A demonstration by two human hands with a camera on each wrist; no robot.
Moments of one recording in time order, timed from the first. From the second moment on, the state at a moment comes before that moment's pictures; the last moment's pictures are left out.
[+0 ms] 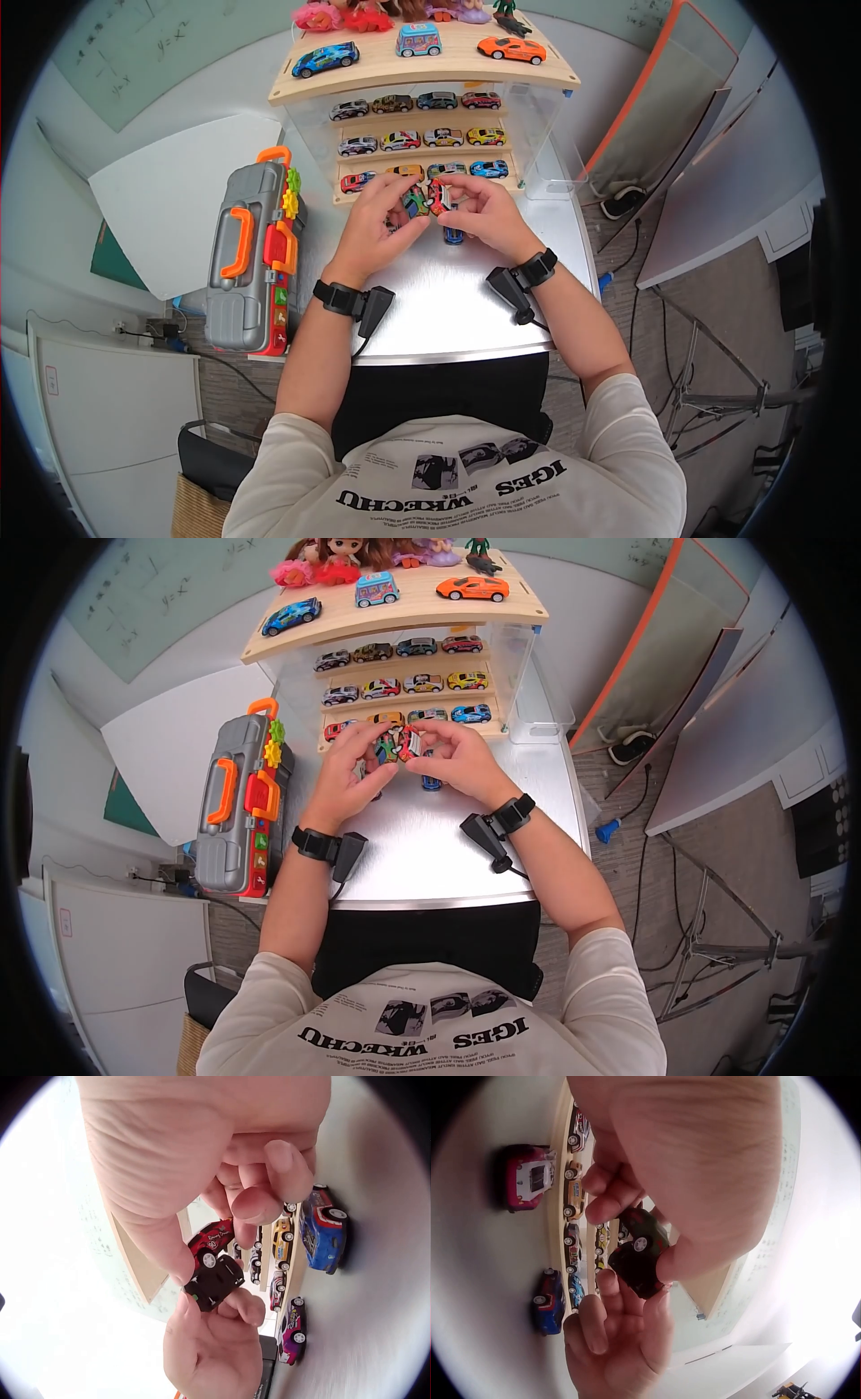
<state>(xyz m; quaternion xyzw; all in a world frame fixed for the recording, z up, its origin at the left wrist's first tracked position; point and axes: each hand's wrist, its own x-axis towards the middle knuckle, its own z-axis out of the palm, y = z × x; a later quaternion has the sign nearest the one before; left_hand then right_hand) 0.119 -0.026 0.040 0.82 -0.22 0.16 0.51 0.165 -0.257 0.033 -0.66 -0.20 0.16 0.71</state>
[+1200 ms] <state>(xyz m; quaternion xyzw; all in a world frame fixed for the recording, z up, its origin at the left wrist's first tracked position) 0.125 -0.025 0.022 0.79 -0.26 0.14 0.53 0.165 -0.259 0.028 -0.66 -0.29 0.16 0.68</state>
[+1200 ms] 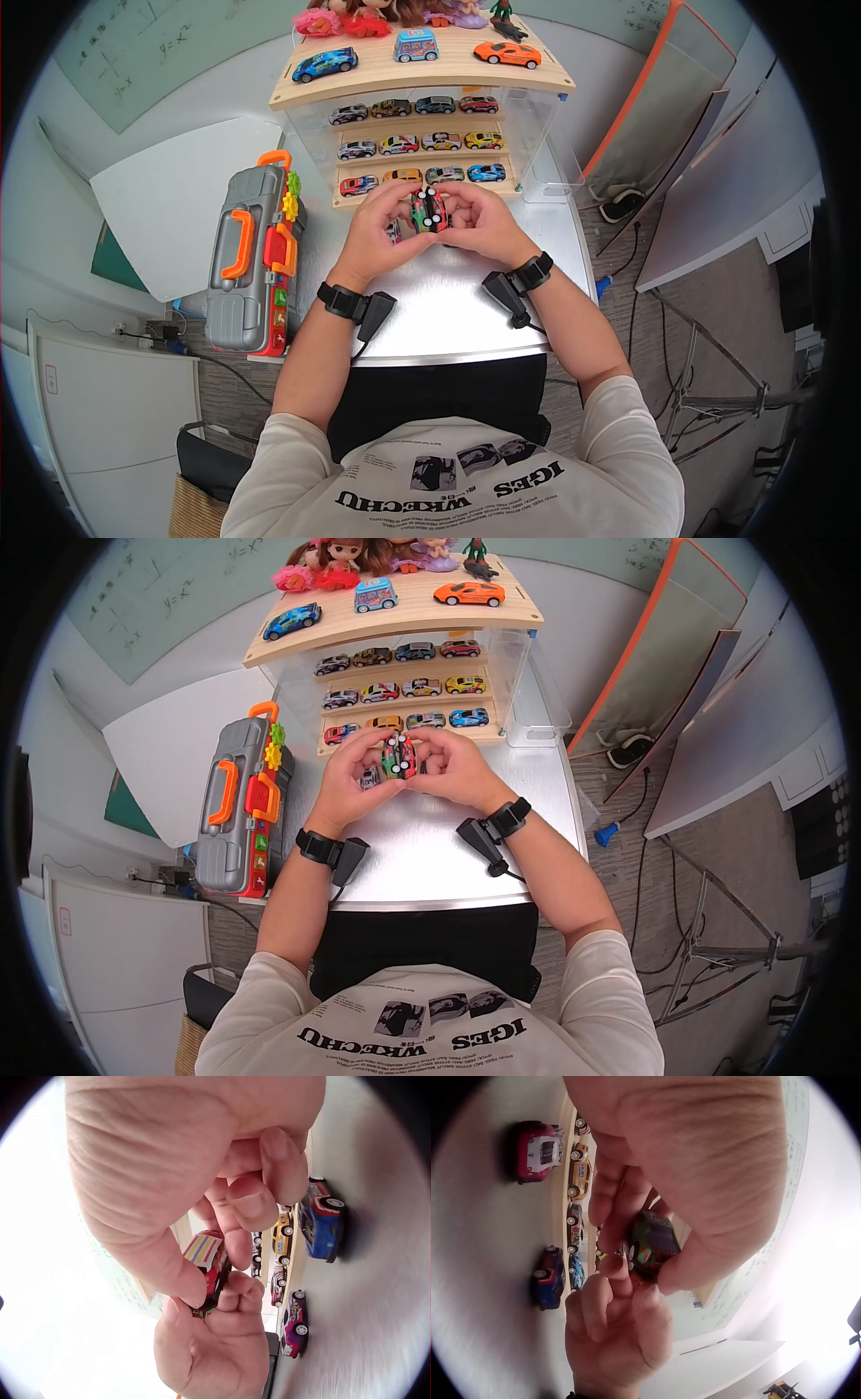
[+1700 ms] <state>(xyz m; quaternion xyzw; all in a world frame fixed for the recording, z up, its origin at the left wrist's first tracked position) 0.125 -0.025 0.026 0.80 -0.27 0.15 0.51 0.159 -0.258 0.036 -0.65 -0.29 0.16 0.68</state>
